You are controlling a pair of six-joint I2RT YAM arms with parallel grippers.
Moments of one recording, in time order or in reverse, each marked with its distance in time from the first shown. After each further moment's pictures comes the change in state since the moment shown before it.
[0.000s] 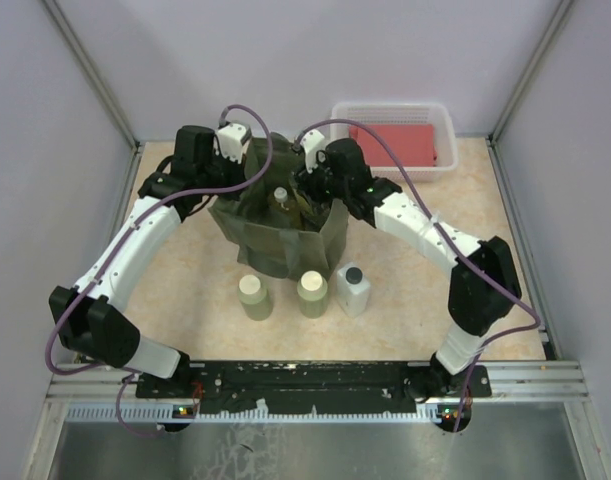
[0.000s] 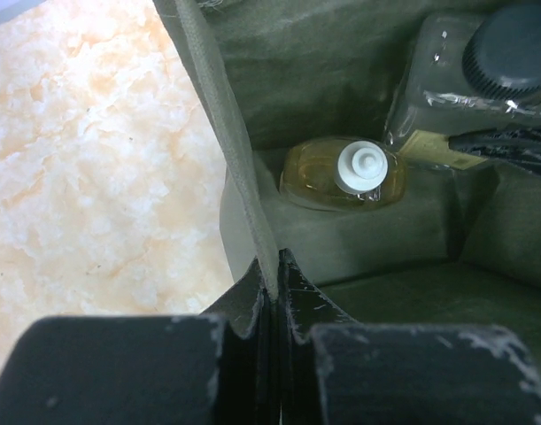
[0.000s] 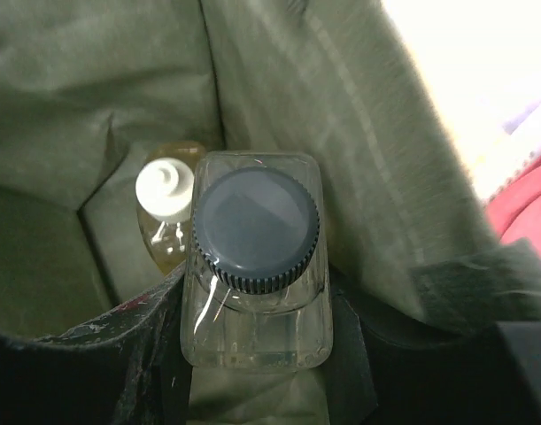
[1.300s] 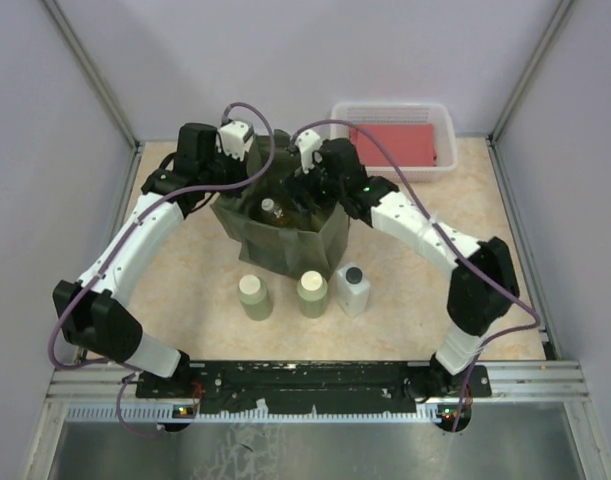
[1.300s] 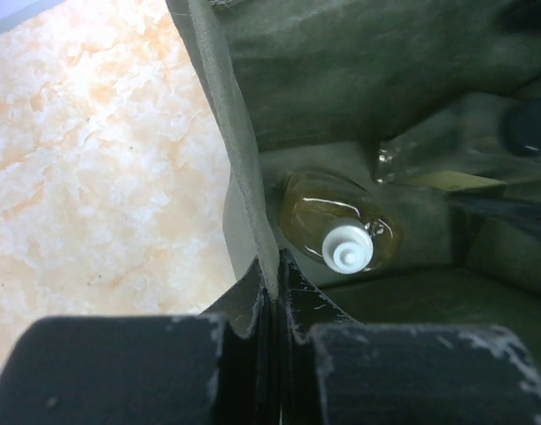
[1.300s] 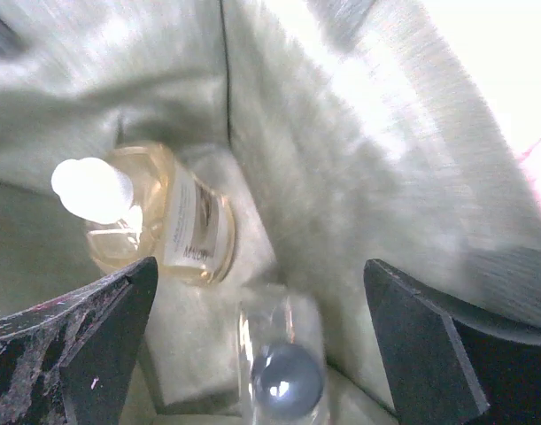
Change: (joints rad) left arm 0.000 0.029 0.019 0.013 0.006 0.000; right arm 0.022 0.055 0.027 -0.081 0.067 -0.010
